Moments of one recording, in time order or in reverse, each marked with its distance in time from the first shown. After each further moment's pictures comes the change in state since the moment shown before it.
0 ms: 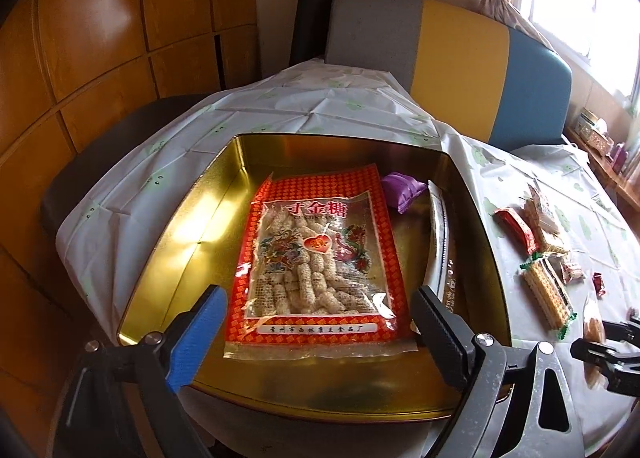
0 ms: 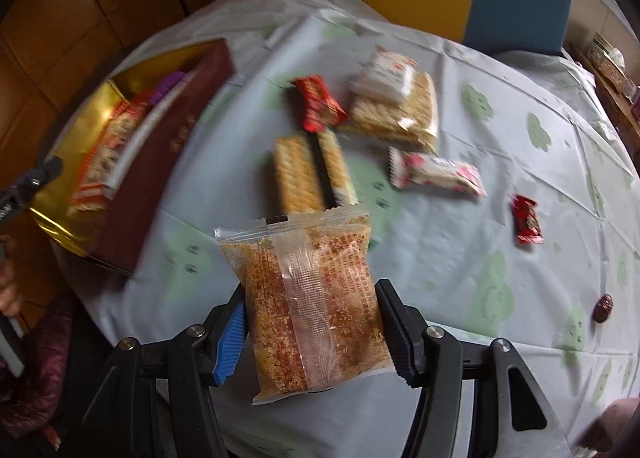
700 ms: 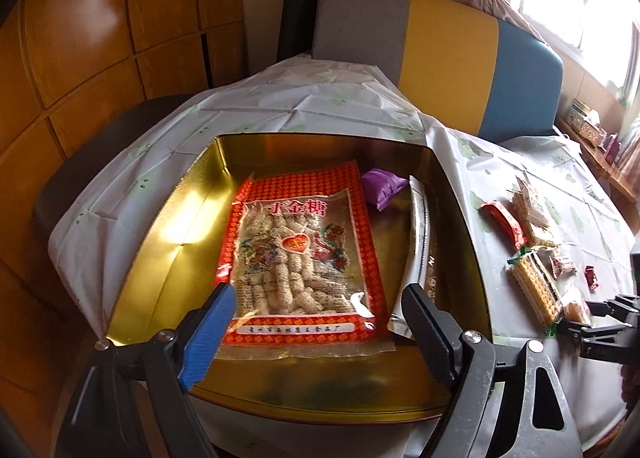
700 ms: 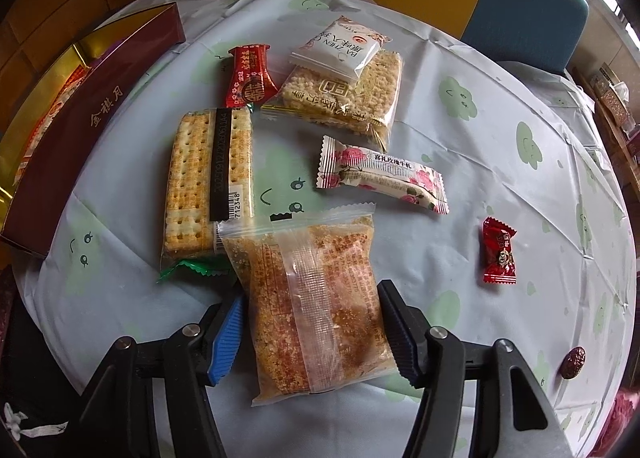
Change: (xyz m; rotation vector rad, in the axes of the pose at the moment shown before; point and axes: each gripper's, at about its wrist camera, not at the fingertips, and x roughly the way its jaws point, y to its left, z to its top) left arm -0.001 -0.014 0.005 0.027 0.019 -0.028; right arm 0.046 -0.063 0.018 -0.099 0.081 -0.127
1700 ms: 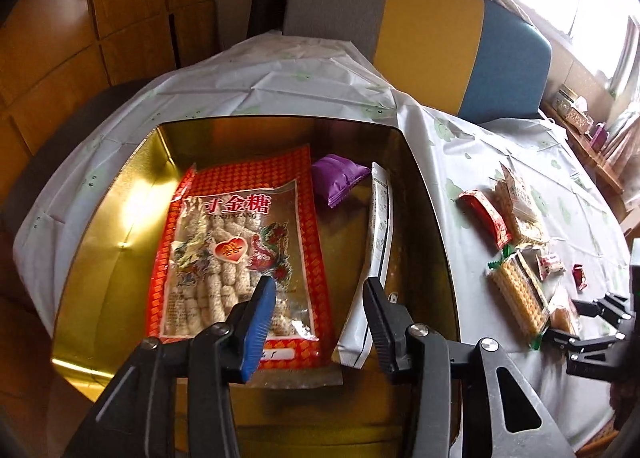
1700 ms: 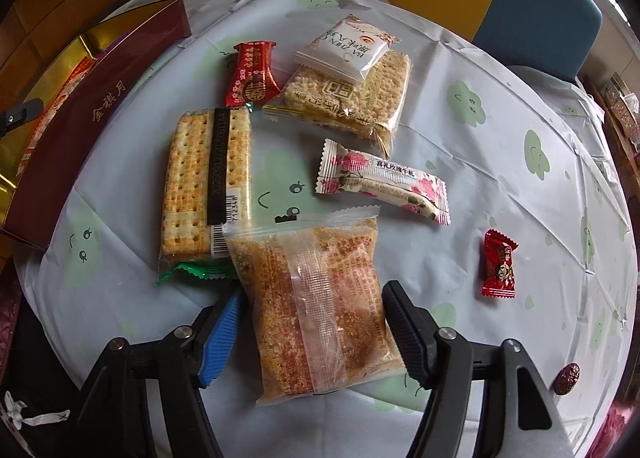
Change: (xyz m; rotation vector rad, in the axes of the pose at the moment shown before) left arm 0.037 -0.034 0.017 0.027 0.092 -0.081; right arm 0.002 0.001 0.010 -0.052 0.014 0.020
